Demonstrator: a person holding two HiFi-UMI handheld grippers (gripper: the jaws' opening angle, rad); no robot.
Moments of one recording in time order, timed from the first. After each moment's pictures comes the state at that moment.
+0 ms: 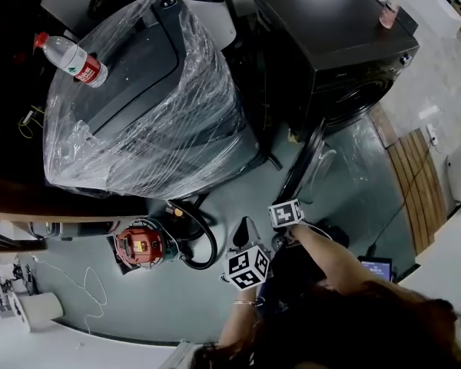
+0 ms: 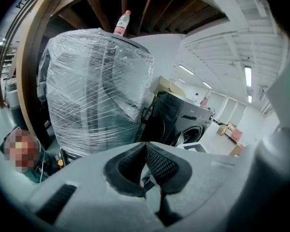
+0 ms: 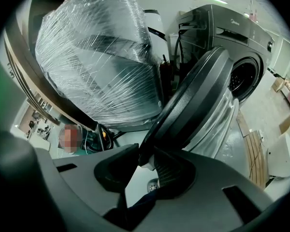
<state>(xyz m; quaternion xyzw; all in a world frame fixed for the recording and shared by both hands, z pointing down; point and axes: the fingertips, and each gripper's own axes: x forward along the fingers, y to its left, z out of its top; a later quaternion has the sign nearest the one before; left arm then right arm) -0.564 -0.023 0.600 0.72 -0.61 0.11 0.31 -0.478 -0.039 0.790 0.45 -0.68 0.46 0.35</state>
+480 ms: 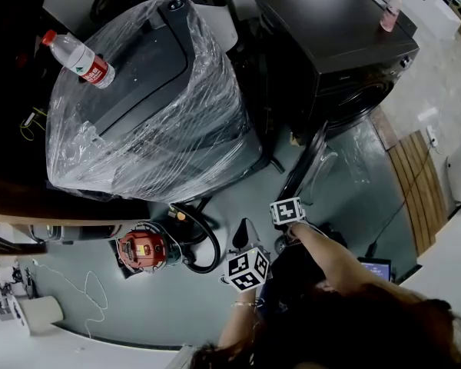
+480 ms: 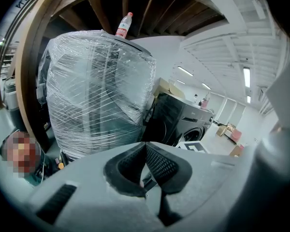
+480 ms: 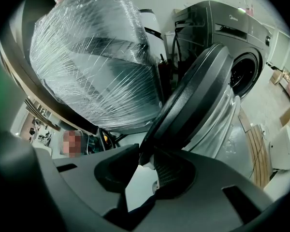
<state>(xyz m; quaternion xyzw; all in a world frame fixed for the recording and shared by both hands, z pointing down) -0.585 -0.027 0.595 0.72 -0.61 0.10 0.30 -0.482 -0.055 0.795 0.47 -0.67 0.46 0.34</state>
